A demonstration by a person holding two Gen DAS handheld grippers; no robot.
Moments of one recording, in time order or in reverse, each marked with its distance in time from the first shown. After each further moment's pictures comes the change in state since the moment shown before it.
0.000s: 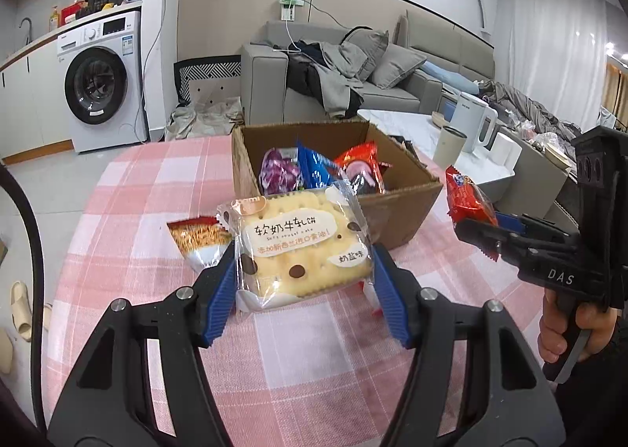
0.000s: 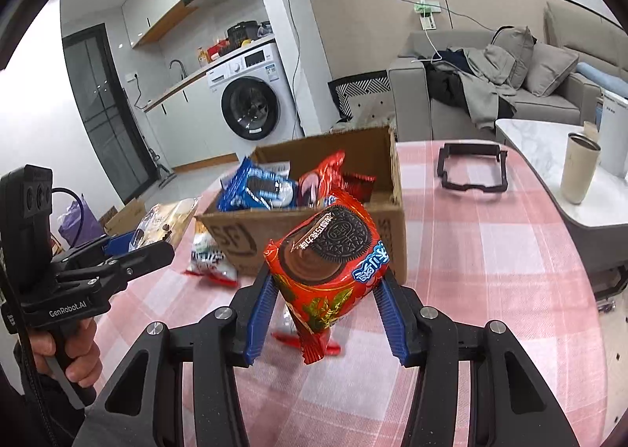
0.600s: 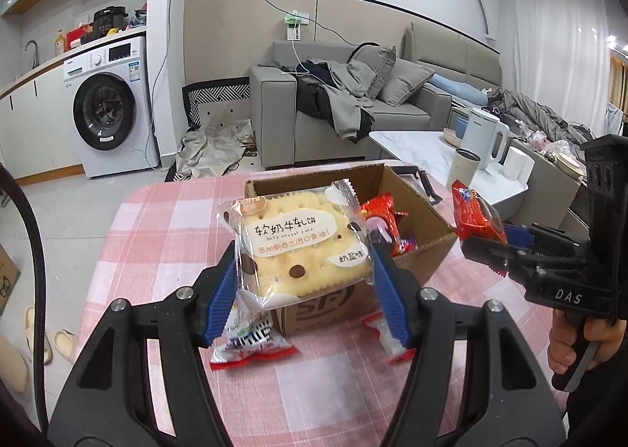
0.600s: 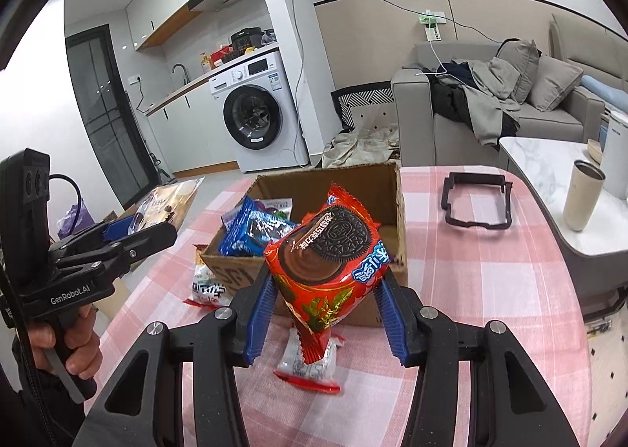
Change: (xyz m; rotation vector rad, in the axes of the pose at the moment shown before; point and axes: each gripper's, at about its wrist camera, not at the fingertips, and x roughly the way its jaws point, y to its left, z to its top) left arm 0.018 -0.007 0.061 0.039 -0.058 0.057; right arm 0.004 0.008 0.040 -0.030 -0.023 0.004
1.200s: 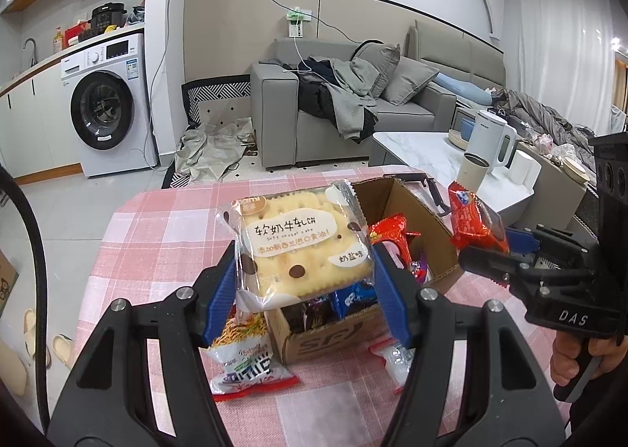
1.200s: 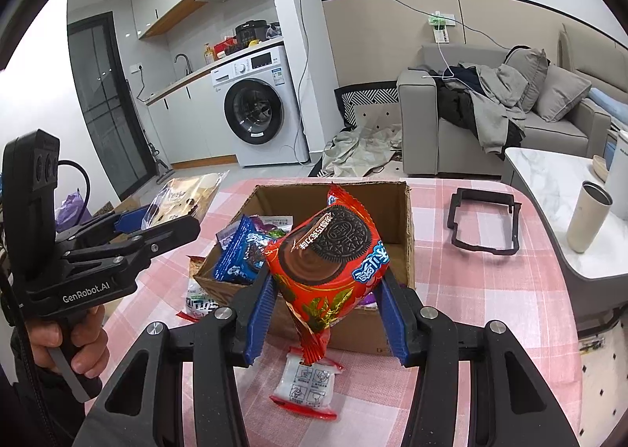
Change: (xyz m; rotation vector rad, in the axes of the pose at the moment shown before) left arm 0.045 0.003 0.030 -0.006 0.021 0.001; right arm 0.019 0.007 0.026 -0.037 0.022 -0.014
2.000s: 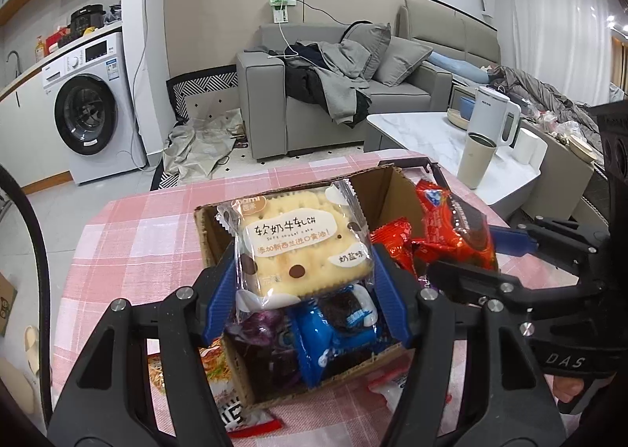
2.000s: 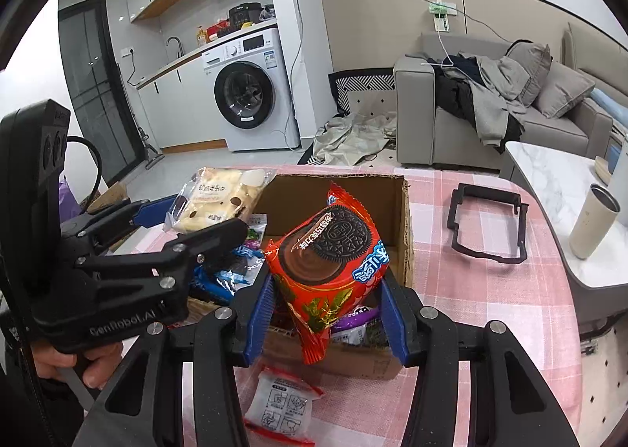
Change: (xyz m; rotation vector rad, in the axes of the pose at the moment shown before) left arm 0.101 -0.028 0.015 0.064 0.052 -0.010; right arm 0.051 -0.011 0.016 -0.019 0.068 -0.032
